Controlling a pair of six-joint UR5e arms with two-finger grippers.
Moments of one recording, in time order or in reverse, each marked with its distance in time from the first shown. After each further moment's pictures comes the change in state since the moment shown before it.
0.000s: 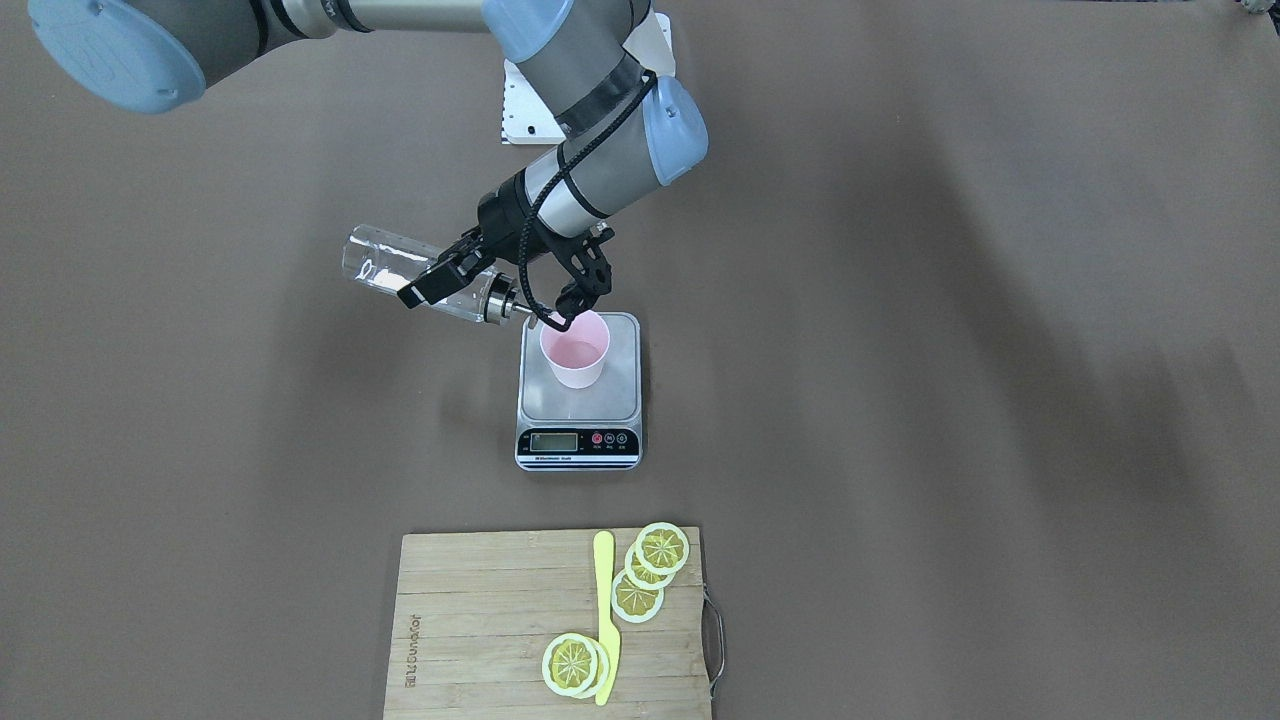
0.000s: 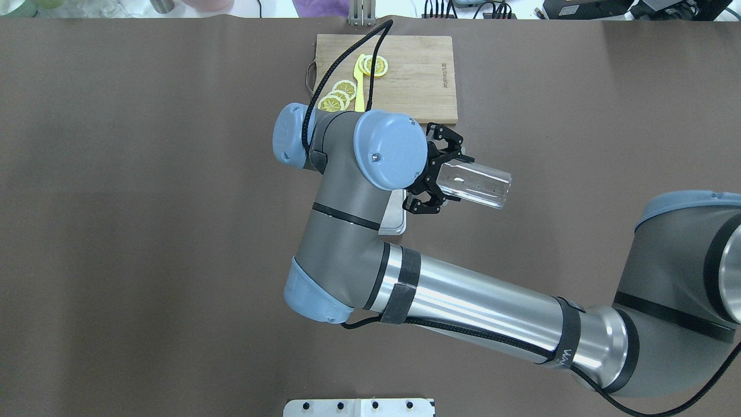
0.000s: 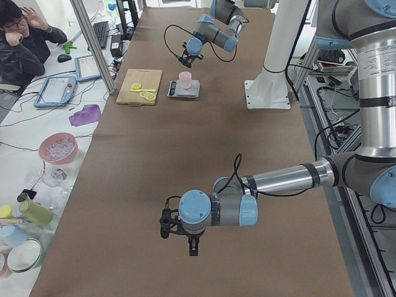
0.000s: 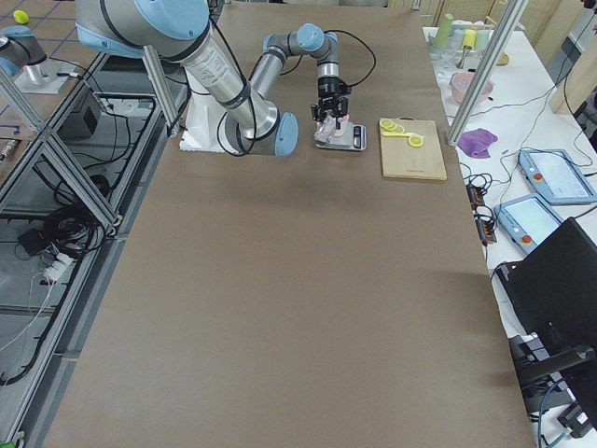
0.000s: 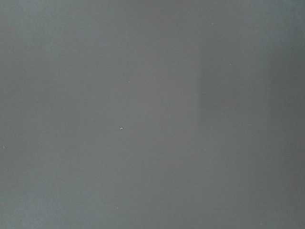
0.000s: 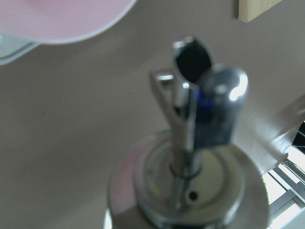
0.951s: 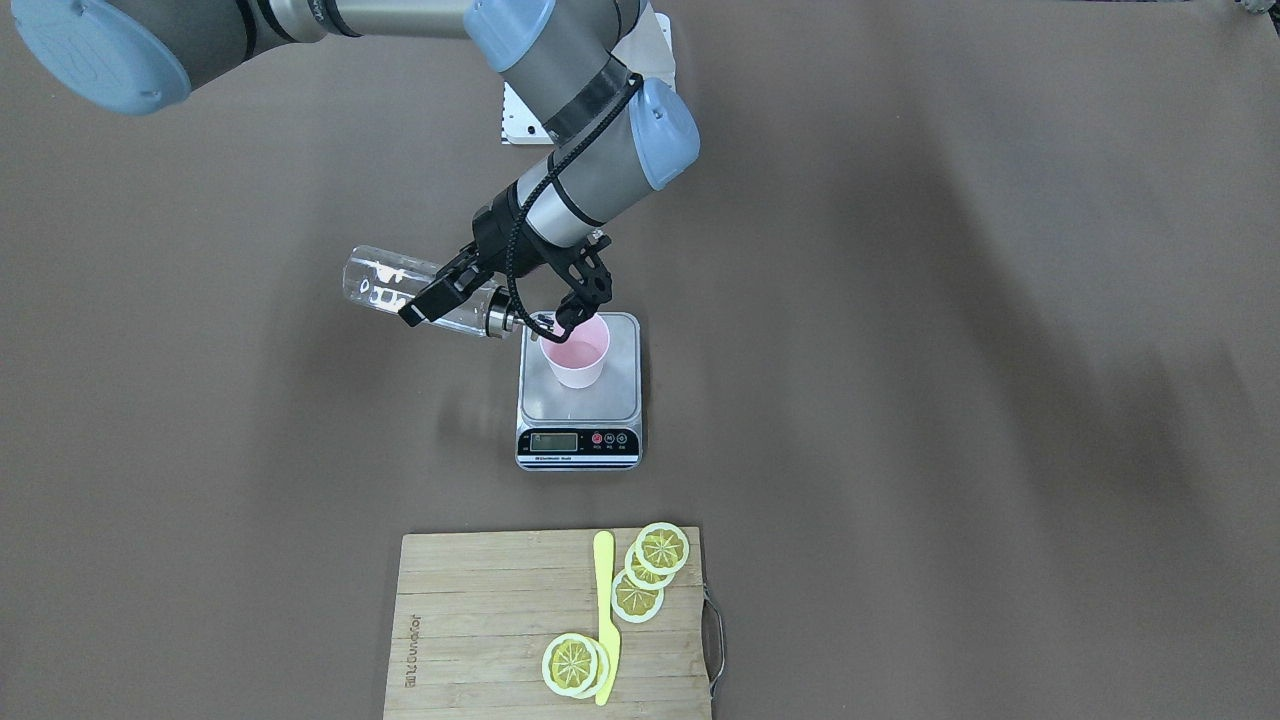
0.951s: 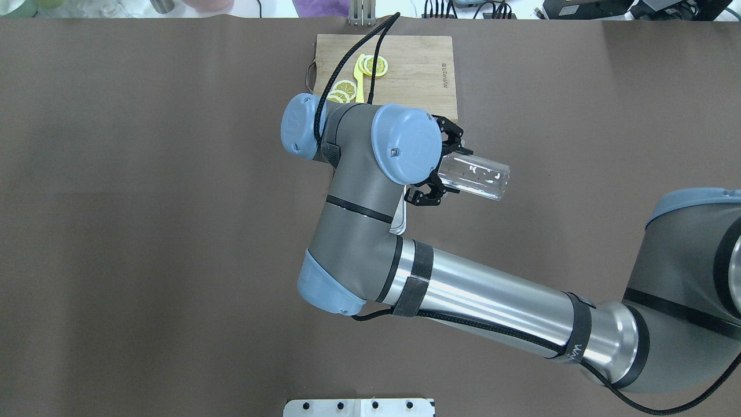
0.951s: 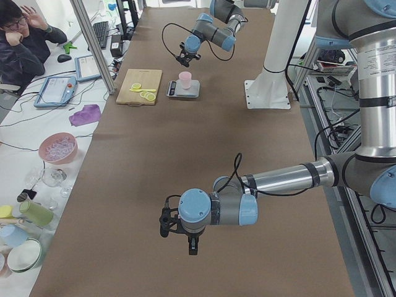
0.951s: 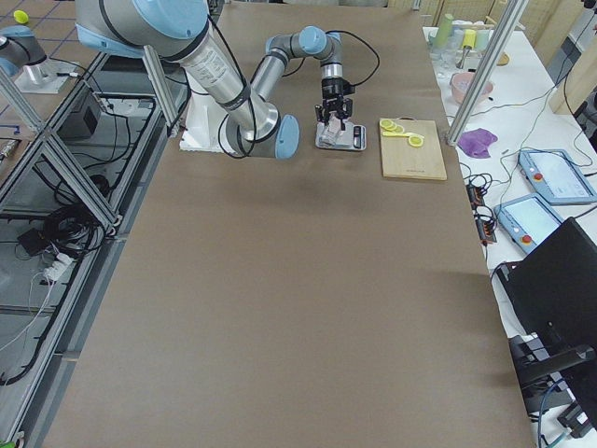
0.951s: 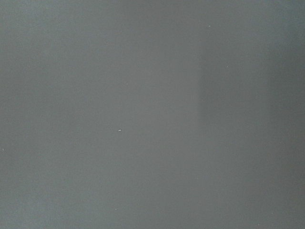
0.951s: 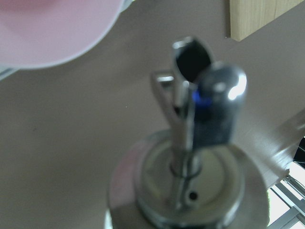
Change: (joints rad) left arm 0.000 0.000 -0.006 0.001 0.000 0.000; right arm 0.017 -0.034 0.037 0.063 0.000 -0.036
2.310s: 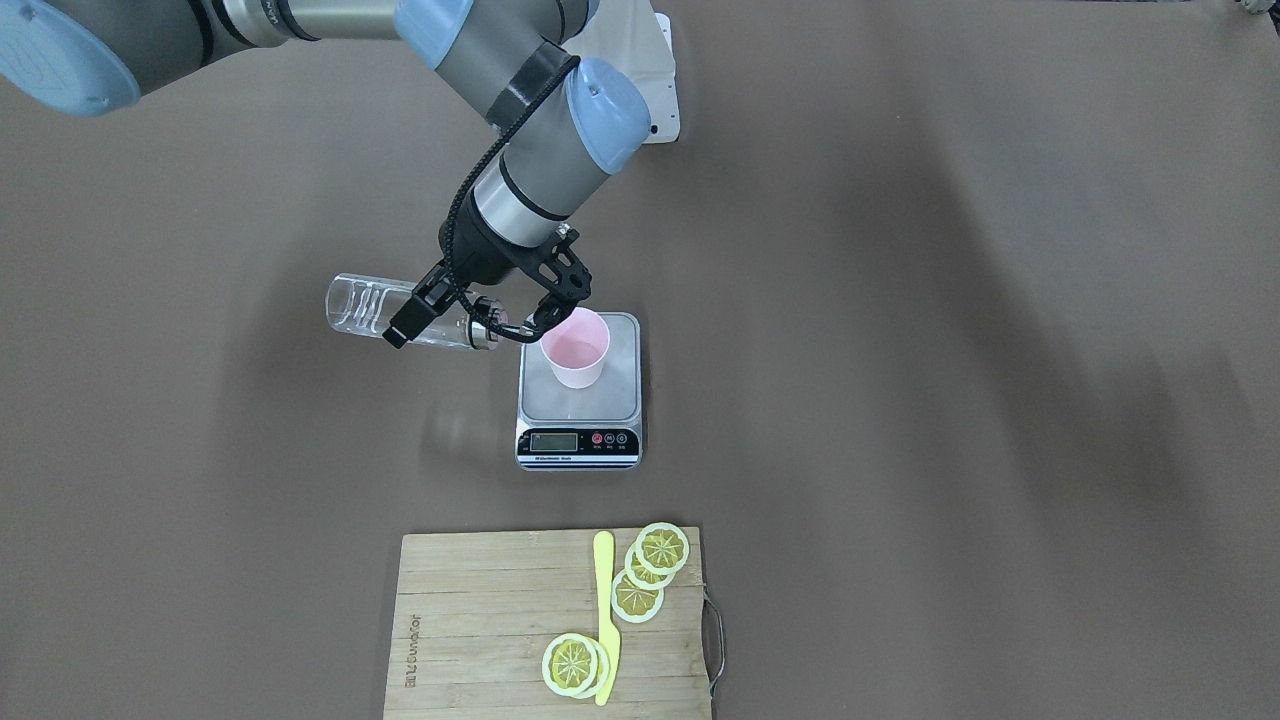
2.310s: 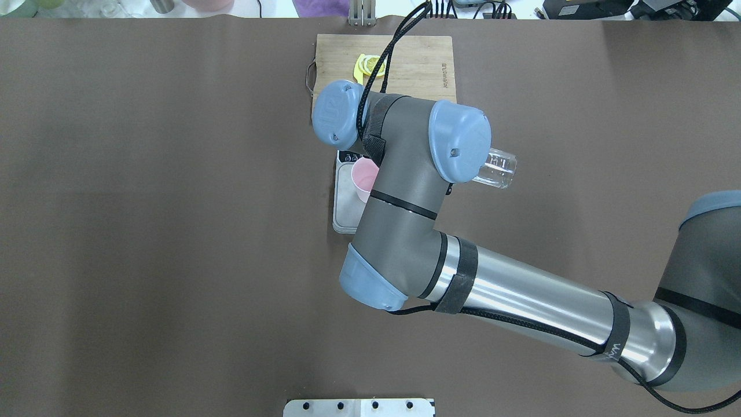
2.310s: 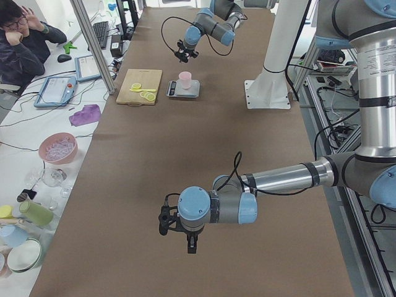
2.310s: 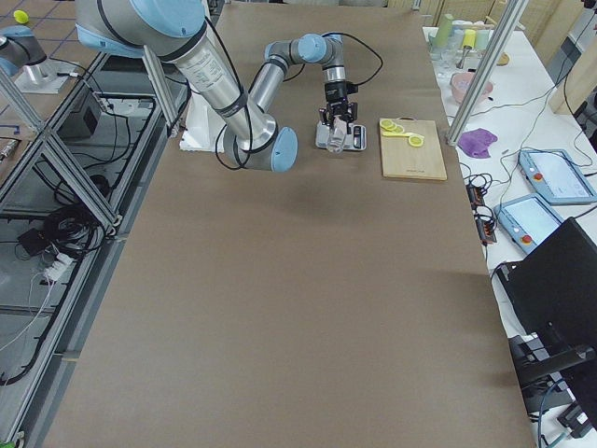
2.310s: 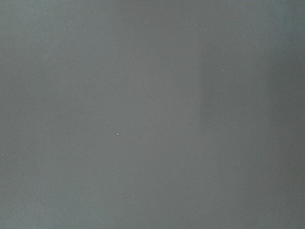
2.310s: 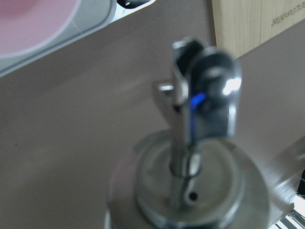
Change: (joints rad) left arm 0.000 -0.002 -0.010 0.000 0.001 0.000; right arm 0.036 -0.087 0.112 0.117 0.005 -0.071
